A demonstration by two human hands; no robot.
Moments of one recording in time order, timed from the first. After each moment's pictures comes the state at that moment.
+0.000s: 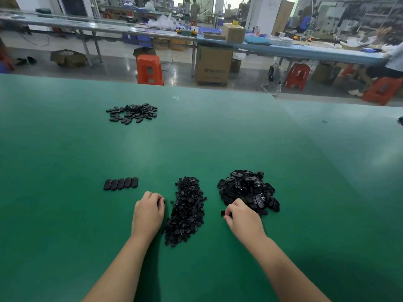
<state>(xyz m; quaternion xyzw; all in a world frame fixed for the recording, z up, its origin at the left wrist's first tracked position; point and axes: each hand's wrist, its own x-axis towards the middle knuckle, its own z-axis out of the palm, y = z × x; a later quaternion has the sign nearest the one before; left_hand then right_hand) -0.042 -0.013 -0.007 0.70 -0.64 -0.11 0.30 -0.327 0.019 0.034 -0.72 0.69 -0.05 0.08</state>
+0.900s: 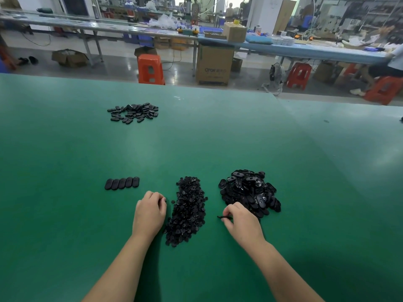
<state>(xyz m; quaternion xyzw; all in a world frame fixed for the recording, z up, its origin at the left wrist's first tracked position) -0.040 -0.014 -0.008 0.69 -0.65 -0.12 0.29 -0.323 0.025 0.027 -0.72 0.67 -0.13 0.12</state>
